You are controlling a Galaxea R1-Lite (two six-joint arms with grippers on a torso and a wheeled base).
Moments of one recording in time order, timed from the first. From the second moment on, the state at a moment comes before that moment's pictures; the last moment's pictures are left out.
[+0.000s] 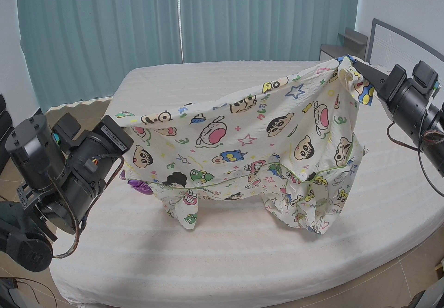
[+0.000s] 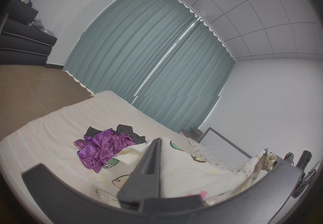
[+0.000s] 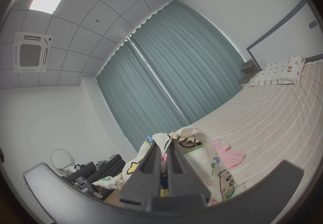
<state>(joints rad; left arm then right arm) -0.58 1.54 -0.50 -1.14 0.44 -0.59 0.51 1.40 -0.73 -0.90 -0.11 0.53</state>
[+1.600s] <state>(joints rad) -0.63 1.61 -0.59 -1.14 0.44 -0.59 0.43 1.43 -0.76 -0.90 -0.10 0.53</state>
